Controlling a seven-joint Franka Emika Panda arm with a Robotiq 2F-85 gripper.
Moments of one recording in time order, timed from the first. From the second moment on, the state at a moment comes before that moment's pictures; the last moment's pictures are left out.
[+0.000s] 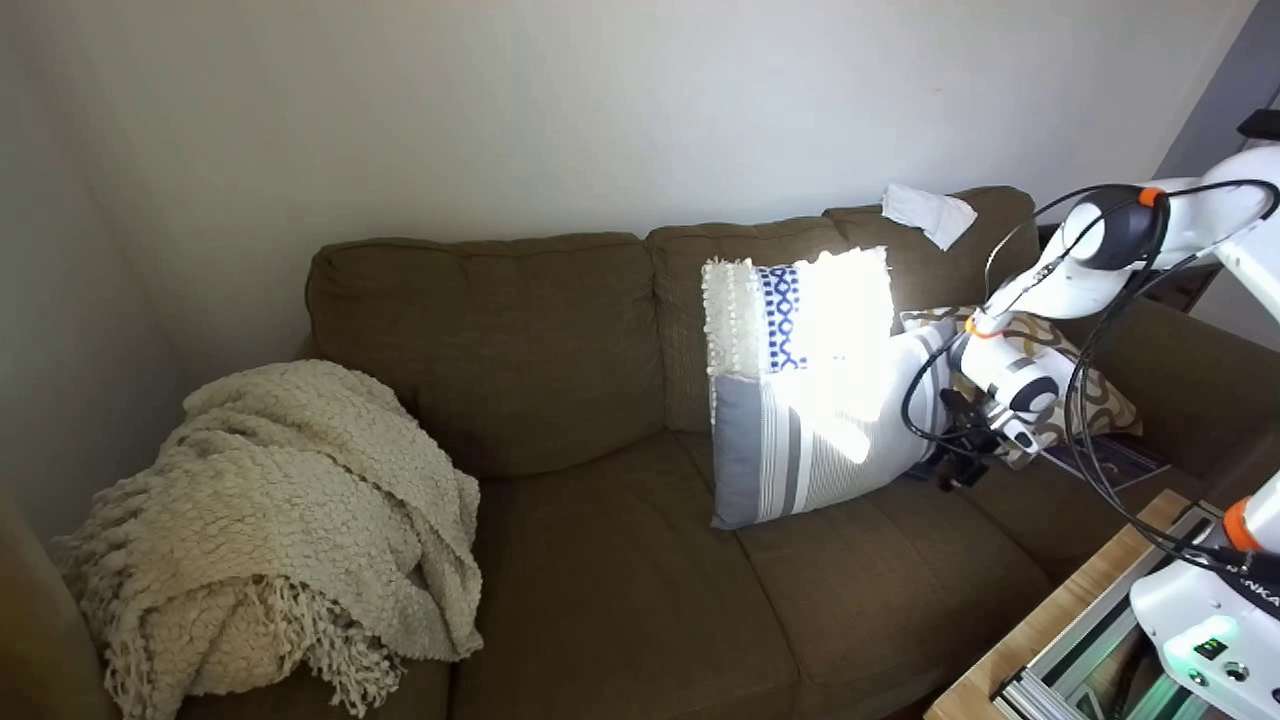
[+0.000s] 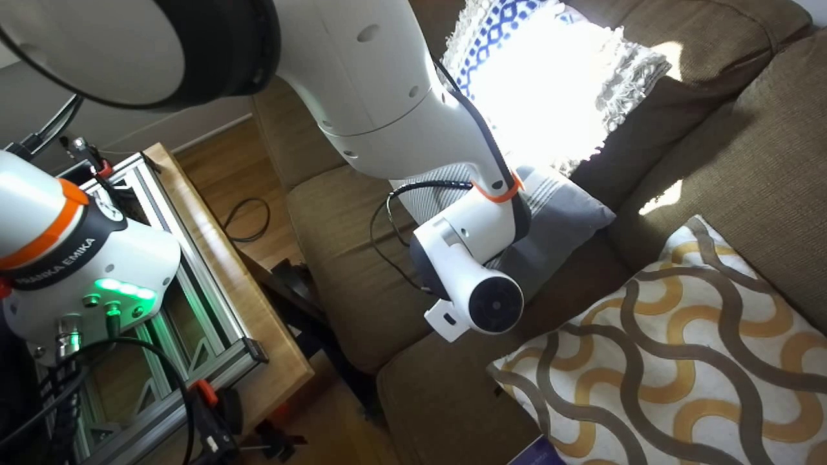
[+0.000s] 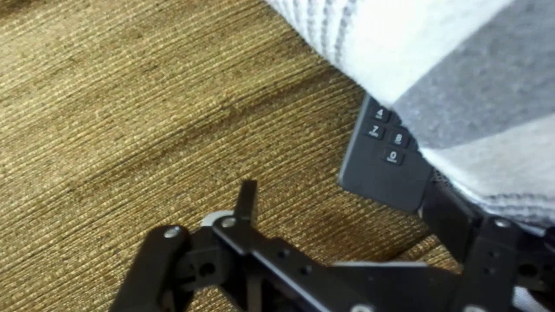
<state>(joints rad) -0.52 1.25 -0.16 -1.70 1.16 2.51 0.60</state>
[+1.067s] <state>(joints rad) -0.49 1.30 -0.15 -1.65 1.41 2.56 0.46</state>
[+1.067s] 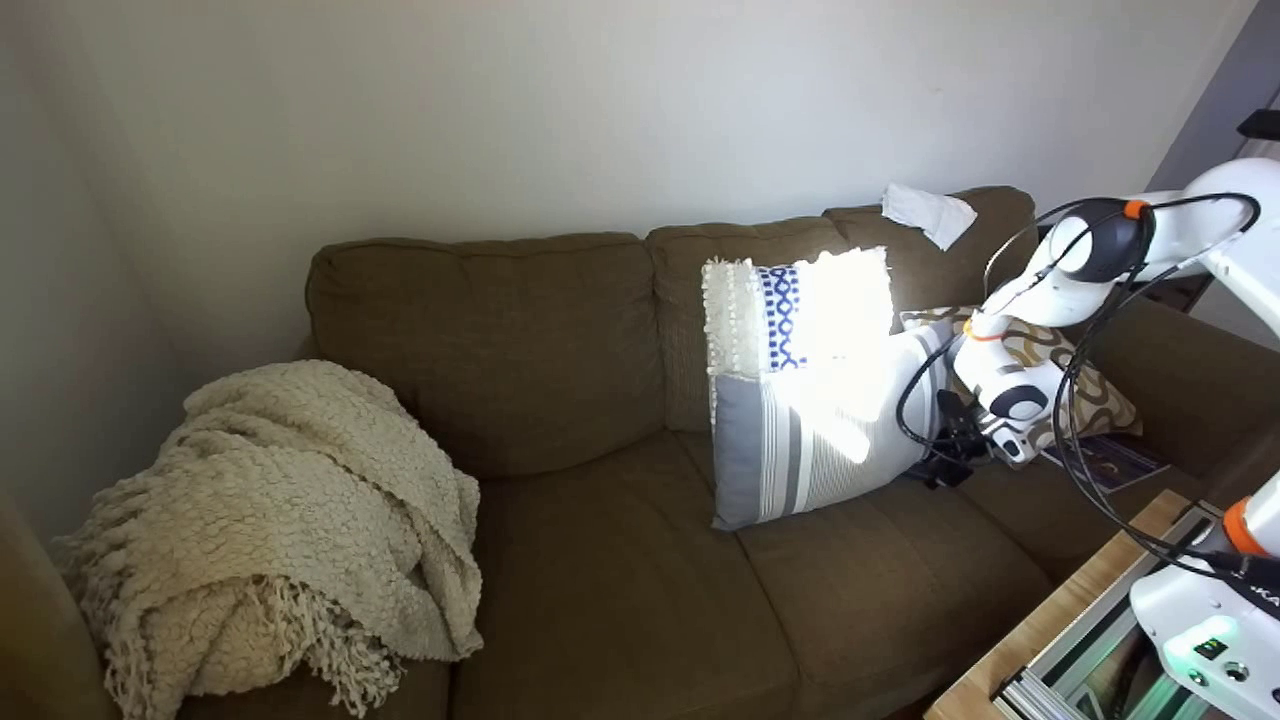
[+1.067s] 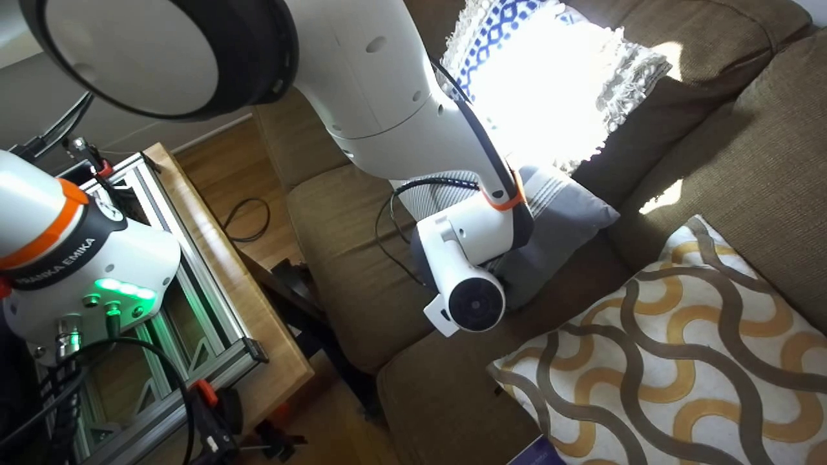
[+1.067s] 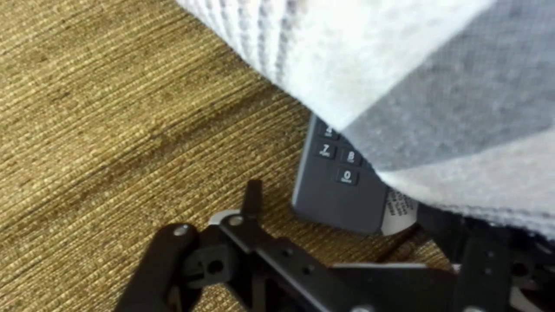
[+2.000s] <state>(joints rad) -0.48 1.32 -0.19 -1.62 1.46 2.50 0.43</state>
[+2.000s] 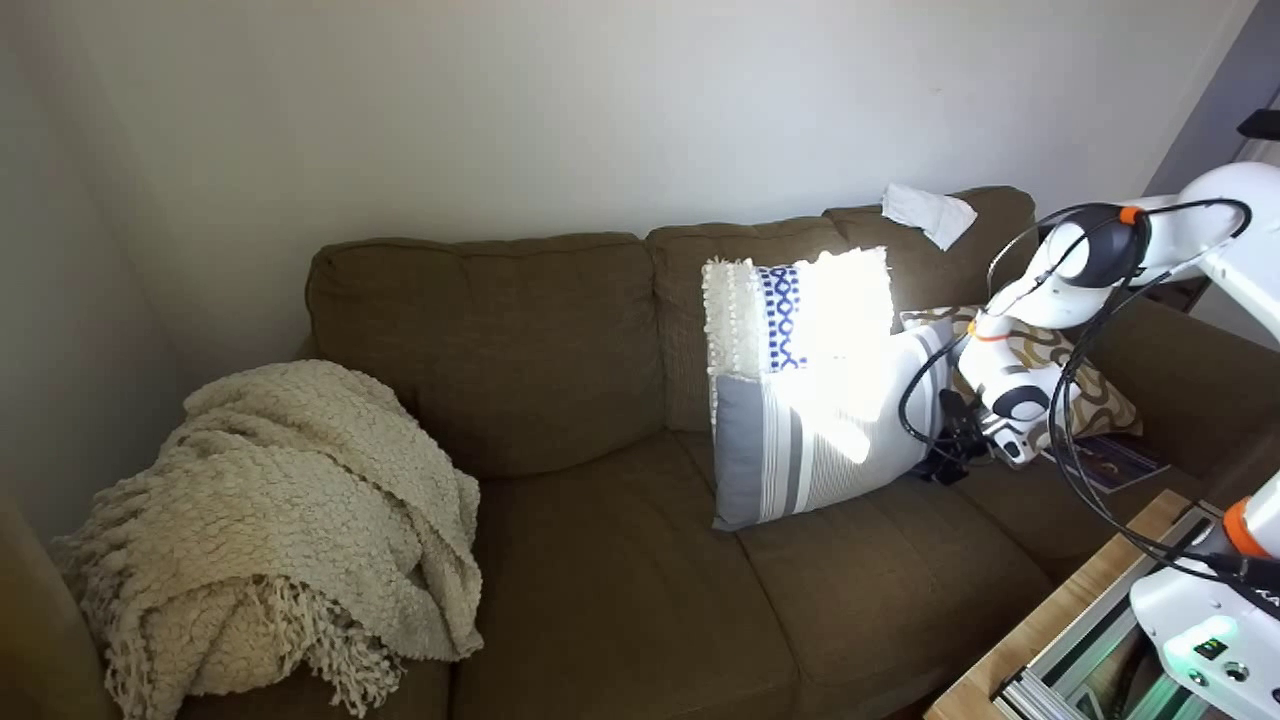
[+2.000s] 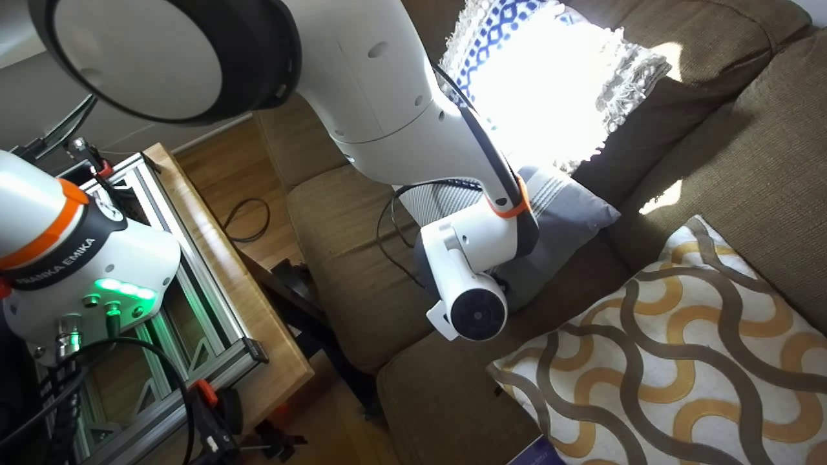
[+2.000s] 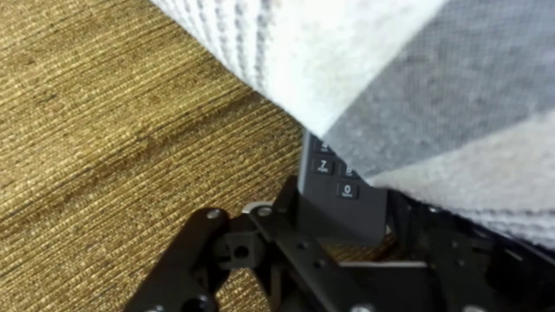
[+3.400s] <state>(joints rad) -0.40 1.28 -0.29 -1.67 1.15 2.48 0.35</state>
